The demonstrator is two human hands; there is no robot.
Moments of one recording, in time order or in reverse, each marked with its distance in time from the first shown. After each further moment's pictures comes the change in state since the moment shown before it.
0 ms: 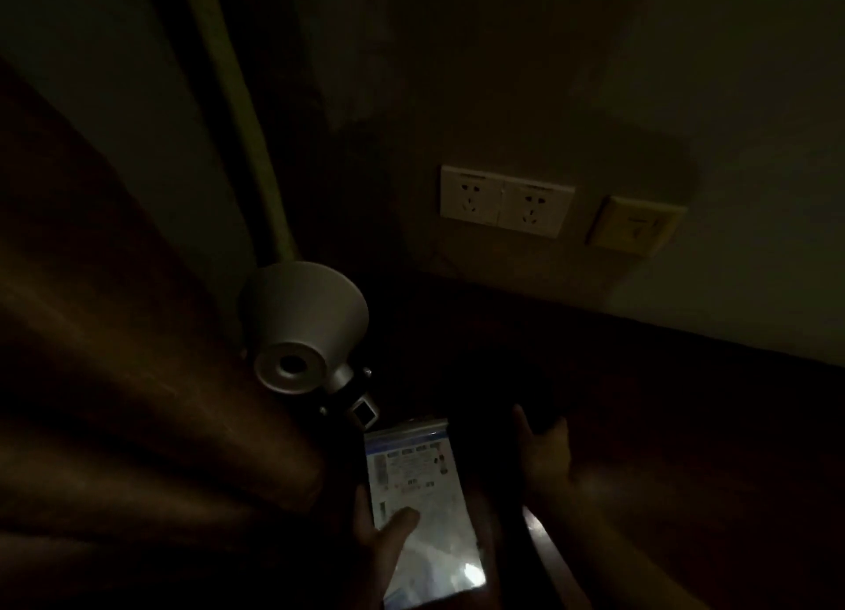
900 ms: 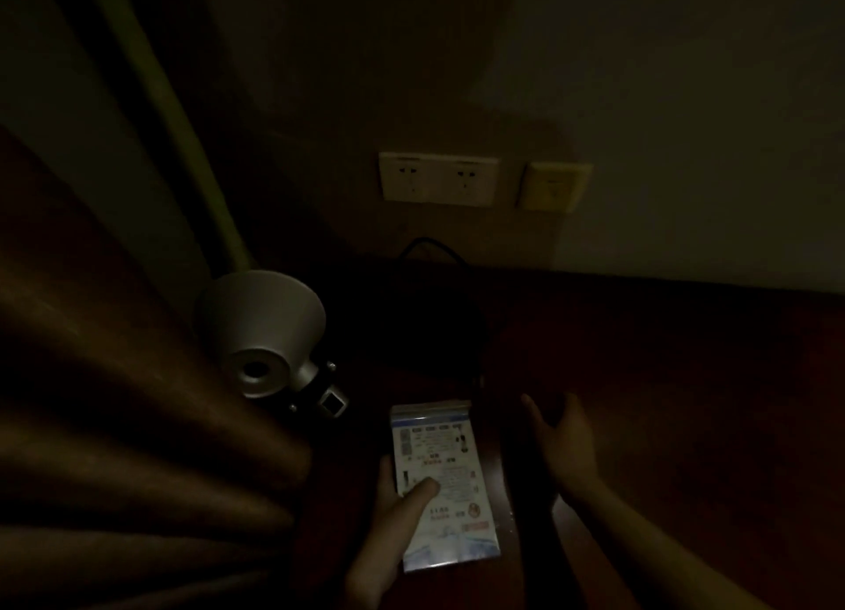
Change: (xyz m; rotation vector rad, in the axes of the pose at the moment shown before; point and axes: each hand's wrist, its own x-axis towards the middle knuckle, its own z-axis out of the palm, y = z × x) left_hand -0.034 0.021 0.007 0.065 -0.354 -0.136; right_hand -0.038 0.029 -0.074 -0.325 0.101 -0.164
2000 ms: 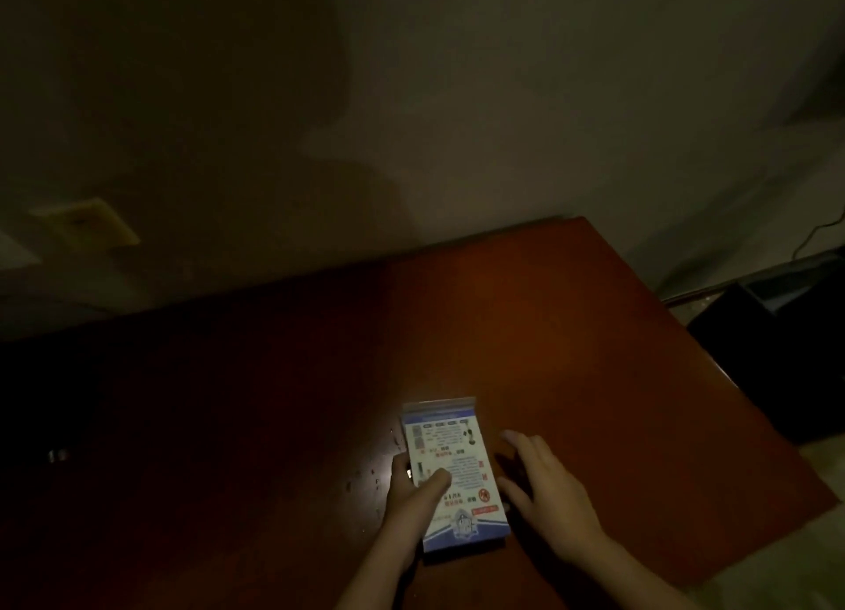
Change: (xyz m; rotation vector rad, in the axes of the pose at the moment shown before) left_hand -0.088 -0.163 0.457 0.293 -0.321 -0.128; right_hand -0.017 0.281 -0.414 -0.493 -0.004 -0.153
